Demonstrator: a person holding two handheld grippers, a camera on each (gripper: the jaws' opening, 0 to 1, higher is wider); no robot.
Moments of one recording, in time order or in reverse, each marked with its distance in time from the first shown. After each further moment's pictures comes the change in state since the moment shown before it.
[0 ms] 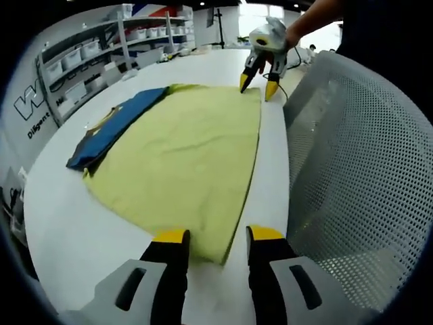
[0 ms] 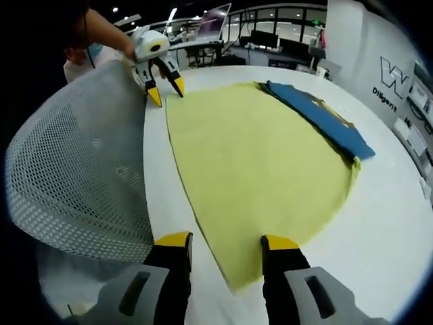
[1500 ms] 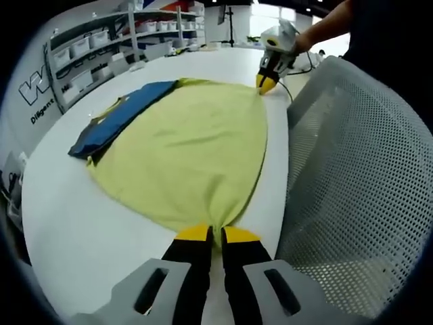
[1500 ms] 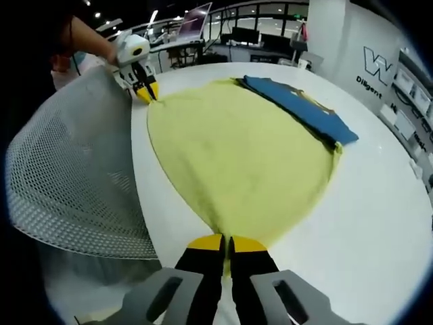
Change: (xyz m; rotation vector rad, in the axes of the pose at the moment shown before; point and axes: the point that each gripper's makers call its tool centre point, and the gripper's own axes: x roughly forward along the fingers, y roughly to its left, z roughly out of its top) left arm -0.001 -0.005 -0.002 -0.078 0.016 0.003; right arm -0.010 -0.008 -0.012 0.104 0.018 -0.067
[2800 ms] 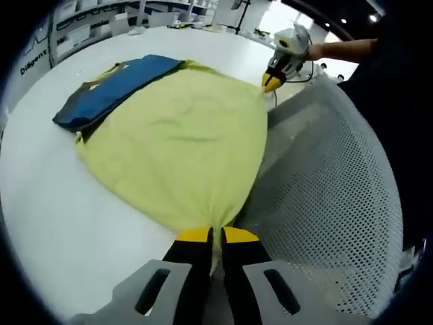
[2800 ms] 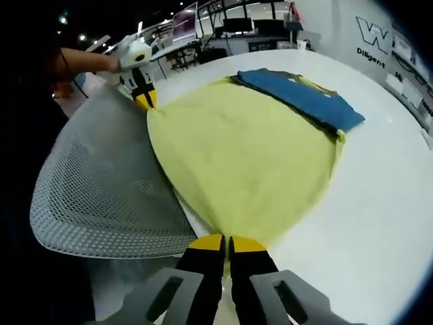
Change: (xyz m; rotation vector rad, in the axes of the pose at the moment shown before) left arm -0.029 -0.033 0.002 -0.202 0.134 -0.209; right arm -0.029 0.035 0.001 0.135 0.063 0.136
